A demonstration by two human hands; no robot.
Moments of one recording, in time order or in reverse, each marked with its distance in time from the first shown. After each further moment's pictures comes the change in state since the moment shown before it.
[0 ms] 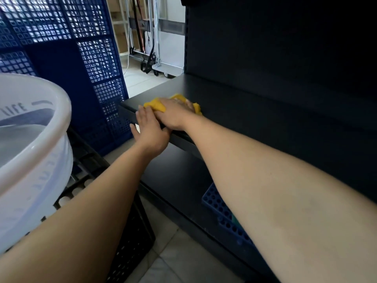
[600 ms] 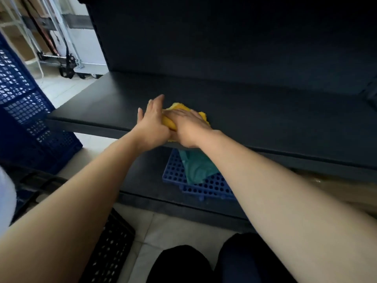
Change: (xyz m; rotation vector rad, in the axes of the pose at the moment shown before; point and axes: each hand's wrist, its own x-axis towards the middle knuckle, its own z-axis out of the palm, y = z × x) left_hand -0.087 0.099 0.018 0.079 -0.482 0.423; right_hand -0.192 0.075 -0.039 -0.017 0.099 0.205
